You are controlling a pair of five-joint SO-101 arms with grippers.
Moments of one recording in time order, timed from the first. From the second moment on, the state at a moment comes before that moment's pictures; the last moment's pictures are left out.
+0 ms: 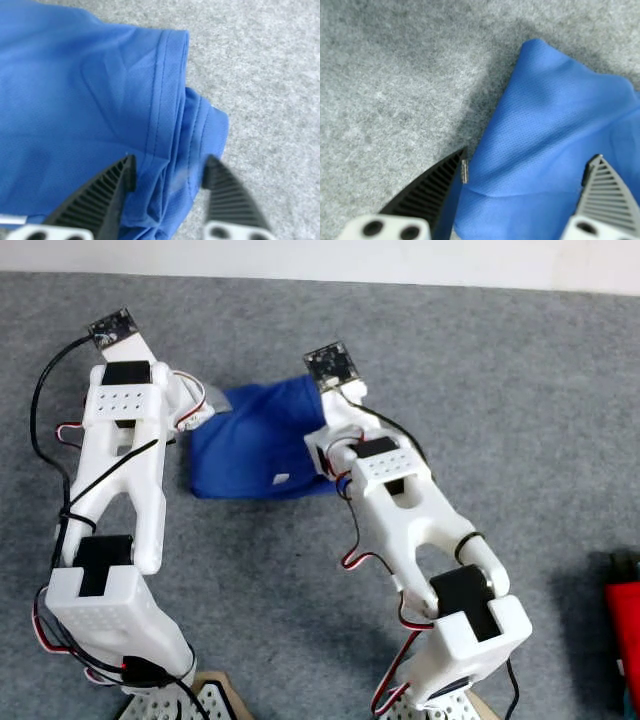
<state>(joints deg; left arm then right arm) -10.0 13.6 -3.6 71.7 30.0 -23.1 6.5 23.3 26.4 8.1</state>
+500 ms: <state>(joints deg) -10.0 13.6 -3.6 71.7 30.0 -21.2 6.5 23.3 33.0 8.1</state>
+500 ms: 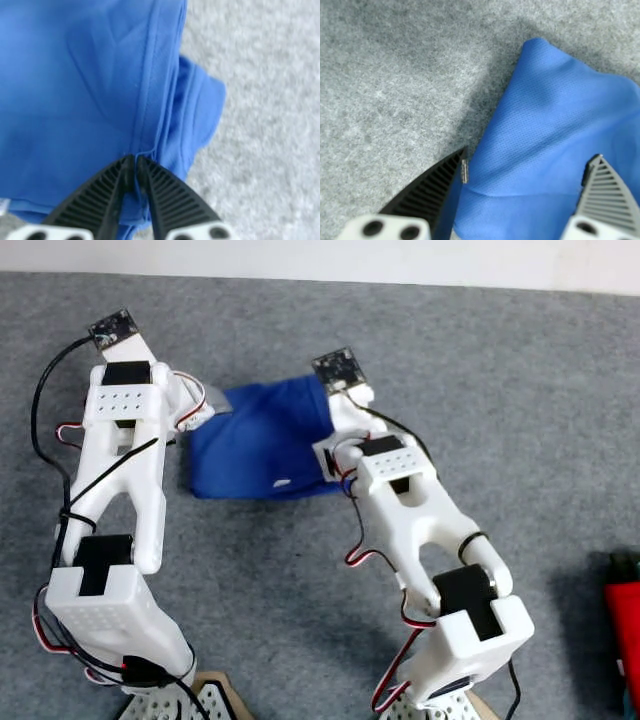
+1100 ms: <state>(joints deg) -10.0 13.6 -3.6 71.7 30.0 -17.1 -4.0 32.5 33.8 4.3</state>
